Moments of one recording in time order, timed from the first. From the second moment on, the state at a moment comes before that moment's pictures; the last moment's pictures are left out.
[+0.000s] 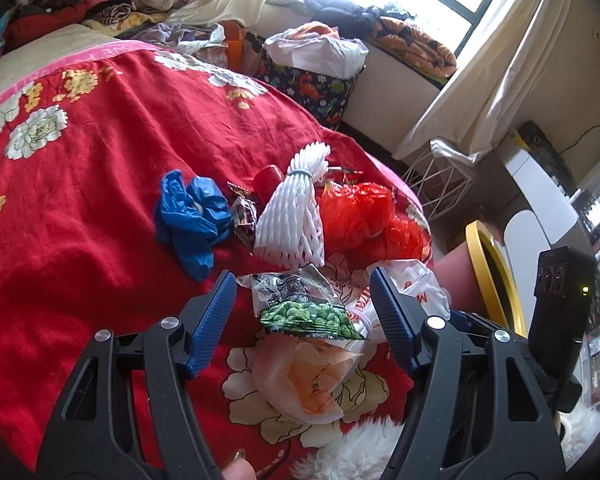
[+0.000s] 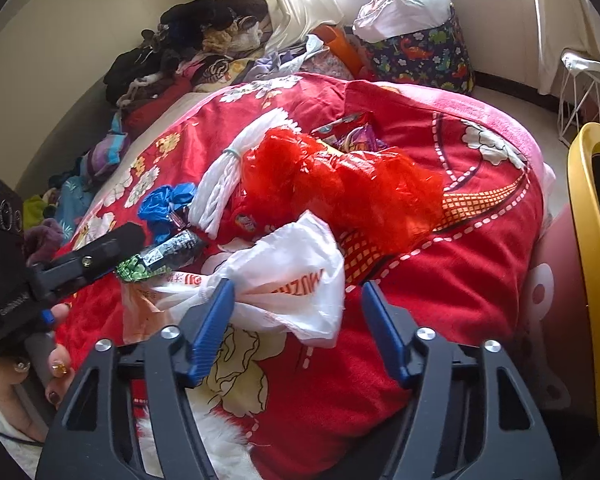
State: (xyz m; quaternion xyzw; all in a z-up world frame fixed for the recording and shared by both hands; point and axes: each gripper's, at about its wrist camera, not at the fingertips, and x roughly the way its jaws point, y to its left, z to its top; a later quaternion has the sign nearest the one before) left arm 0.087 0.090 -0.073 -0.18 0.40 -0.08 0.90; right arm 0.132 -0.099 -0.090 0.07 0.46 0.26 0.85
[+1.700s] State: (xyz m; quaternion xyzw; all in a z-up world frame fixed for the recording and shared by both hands) left arm 0.077 0.062 -0.010 -0.17 0.34 -0.10 0.92; right arm 0.097 -0.222 0.020 0.15 0.29 0.21 0.92
